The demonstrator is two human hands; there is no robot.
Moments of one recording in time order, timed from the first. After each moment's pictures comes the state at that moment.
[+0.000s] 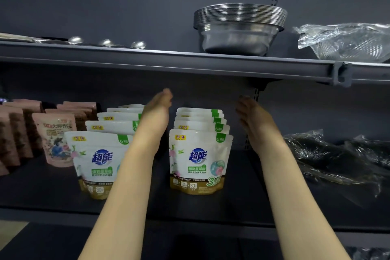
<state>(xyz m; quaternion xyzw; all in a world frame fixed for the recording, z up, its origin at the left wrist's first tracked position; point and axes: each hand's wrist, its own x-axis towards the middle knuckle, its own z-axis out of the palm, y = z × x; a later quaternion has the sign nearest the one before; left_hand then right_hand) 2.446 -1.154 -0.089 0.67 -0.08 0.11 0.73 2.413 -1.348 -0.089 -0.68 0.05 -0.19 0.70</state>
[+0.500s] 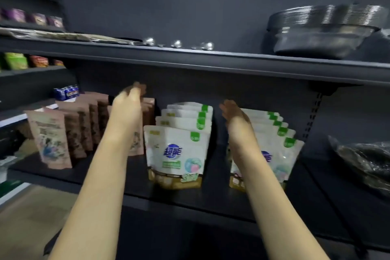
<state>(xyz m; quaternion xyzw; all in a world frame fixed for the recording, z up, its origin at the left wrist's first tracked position) 2.440 -0.963 -0.082 0.67 0.02 0.28 0.69 2.435 -1.162 -0.109 -0.67 -0.01 -0.18 0.72</state>
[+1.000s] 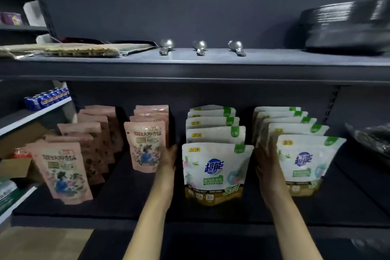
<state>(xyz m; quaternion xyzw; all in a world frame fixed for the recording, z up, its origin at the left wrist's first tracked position) 2.495 -0.915 -0.192 0.65 -0.01 -0.01 0.76 2.448 -1.122 -0.194 -0.59 0.09 -0.15 0.79</state>
